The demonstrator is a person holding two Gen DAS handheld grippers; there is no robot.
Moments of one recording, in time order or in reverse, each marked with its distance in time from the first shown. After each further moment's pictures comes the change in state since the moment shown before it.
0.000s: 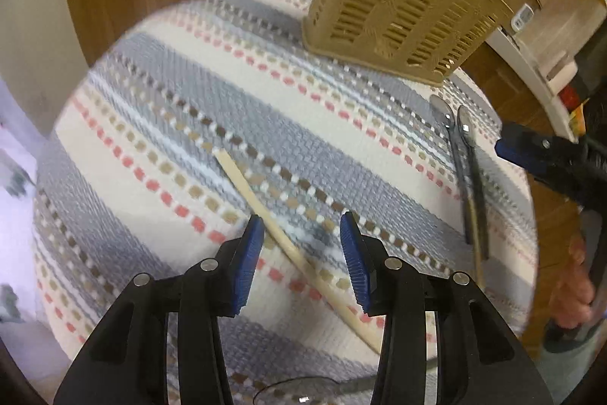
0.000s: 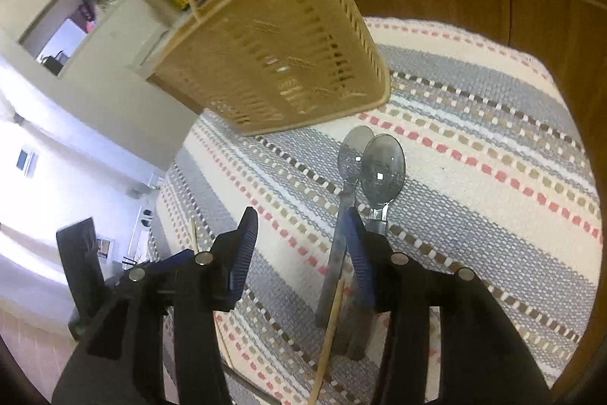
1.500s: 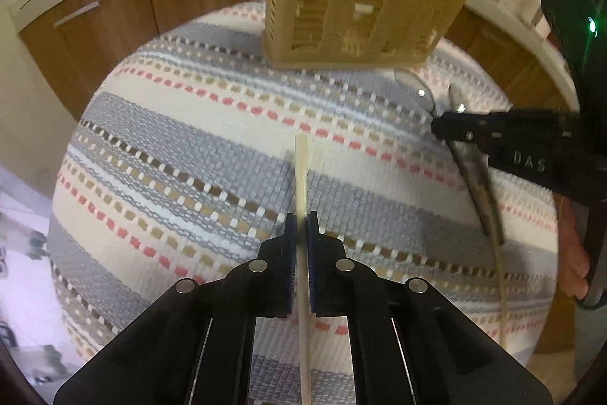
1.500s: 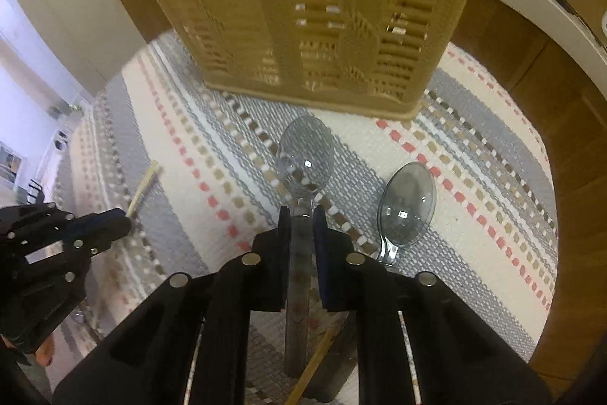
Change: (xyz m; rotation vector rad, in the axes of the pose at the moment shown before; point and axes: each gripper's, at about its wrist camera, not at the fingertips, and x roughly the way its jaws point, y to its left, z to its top) left arm 0.005 -0.025 0.031 0.189 0.011 -0.009; right arm 0.051 0.064 -0.002 -0.305 0.064 -0.297
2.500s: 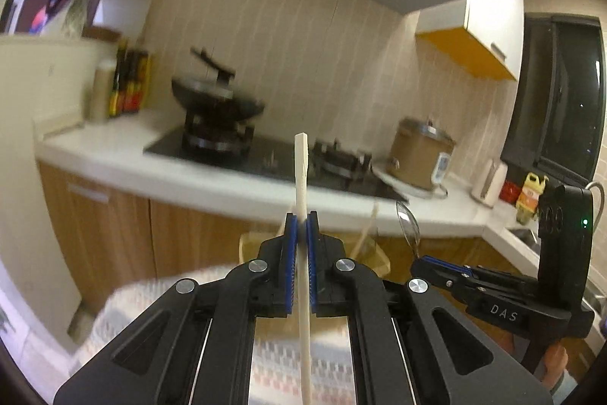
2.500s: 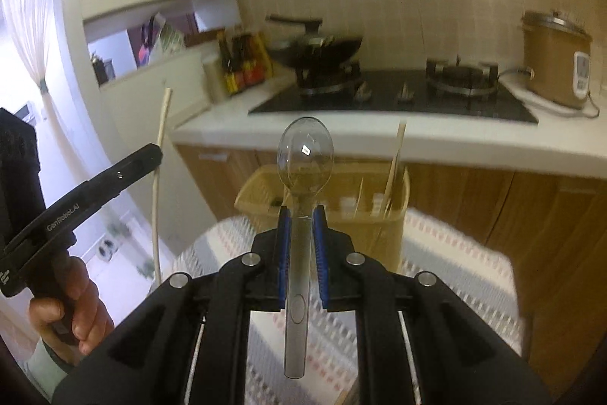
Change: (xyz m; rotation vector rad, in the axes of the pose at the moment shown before) left arm -0.161 -0.034 0.085 -0.028 -0.788 -0.099; right arm -0.163 -0.023 0.033 0.042 -0.621 0.125
